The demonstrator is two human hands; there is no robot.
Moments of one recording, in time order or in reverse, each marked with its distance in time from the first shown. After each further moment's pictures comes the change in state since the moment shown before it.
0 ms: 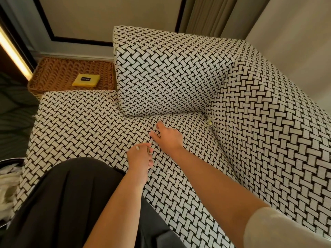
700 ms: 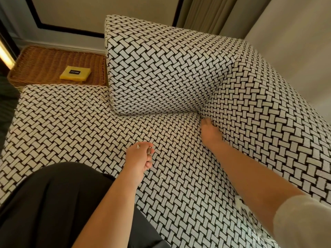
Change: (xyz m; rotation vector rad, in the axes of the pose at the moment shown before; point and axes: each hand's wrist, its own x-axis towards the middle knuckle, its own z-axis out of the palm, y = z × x) left_hand 0.018 -0.001 0.012 0.100 -0.149 -0.063; right_hand 0.017 0.153 -0.012 -0.218 -0.097 0.299
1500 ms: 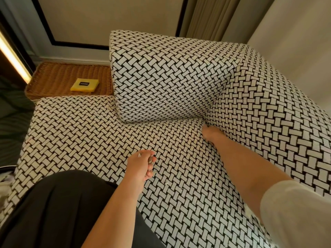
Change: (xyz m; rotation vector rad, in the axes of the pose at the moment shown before) left_hand -0.012 0.004 -0.008 0.031 0.010 0.019; right_hand 0.026 -0.016 -0.021 0.309 -0.368 0.328
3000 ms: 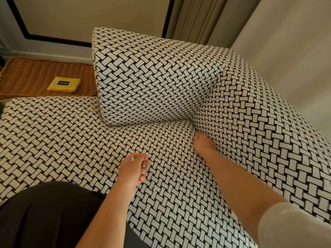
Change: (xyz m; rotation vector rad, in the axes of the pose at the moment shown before) left_hand 0.012 -0.004 0.009 0.063 -0.058 -0.001; right_hand -0.013 0.026 0.025 0.134 0.249 -0.012
